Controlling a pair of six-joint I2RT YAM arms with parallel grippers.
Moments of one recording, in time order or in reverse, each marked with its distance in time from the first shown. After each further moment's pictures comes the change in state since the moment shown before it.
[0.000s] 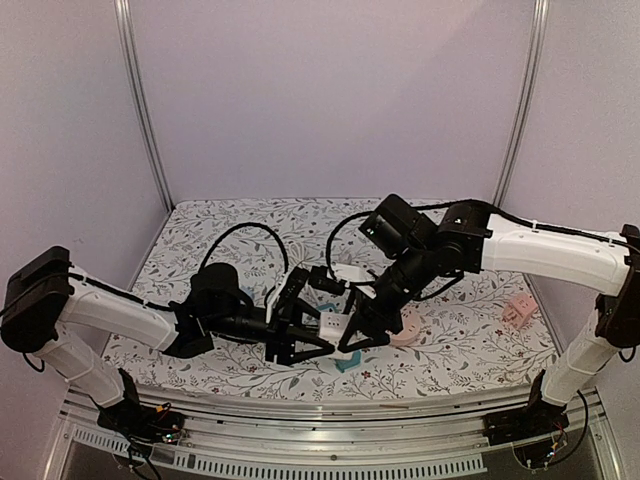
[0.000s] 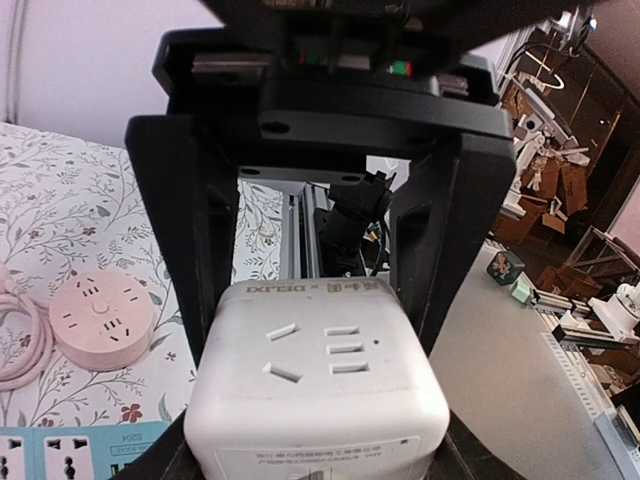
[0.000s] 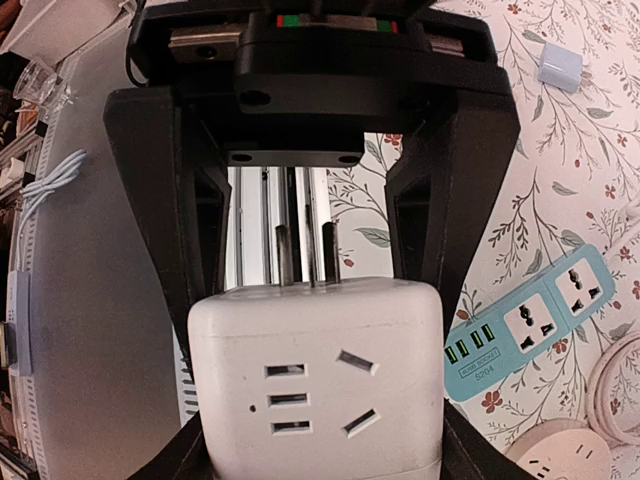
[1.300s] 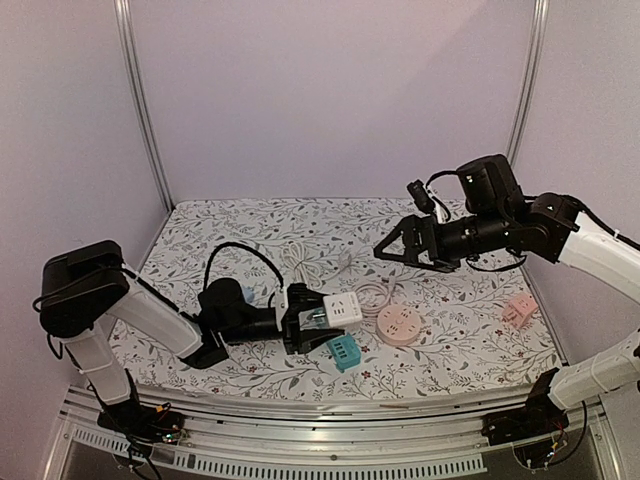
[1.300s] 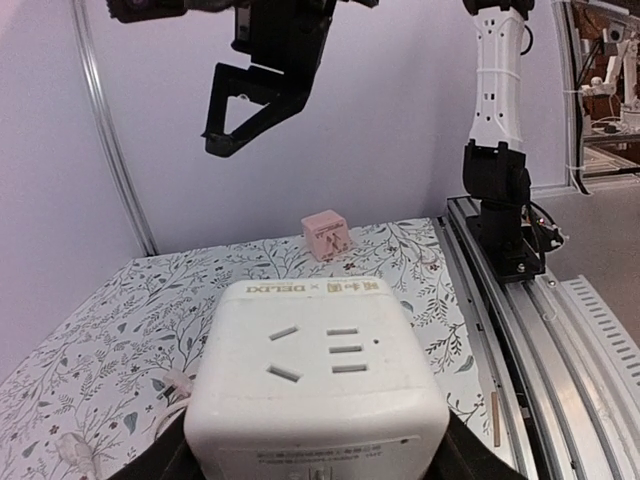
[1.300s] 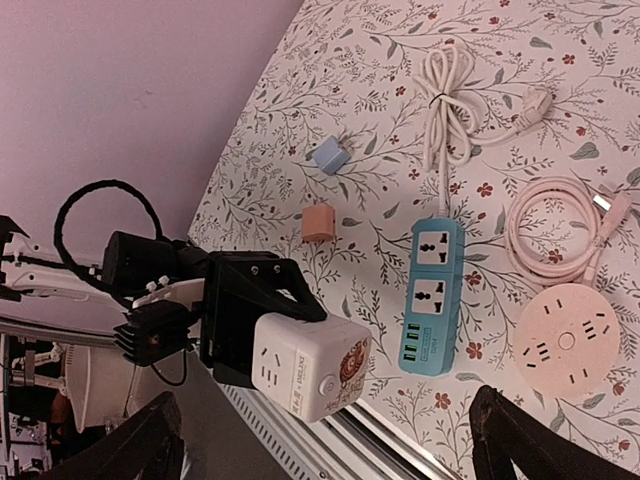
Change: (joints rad) left arm 0.009 0.241 -0.027 0.428 -0.261 0.480; right arm -0.267 -0.357 -0.184 0.195 0.163 0.847
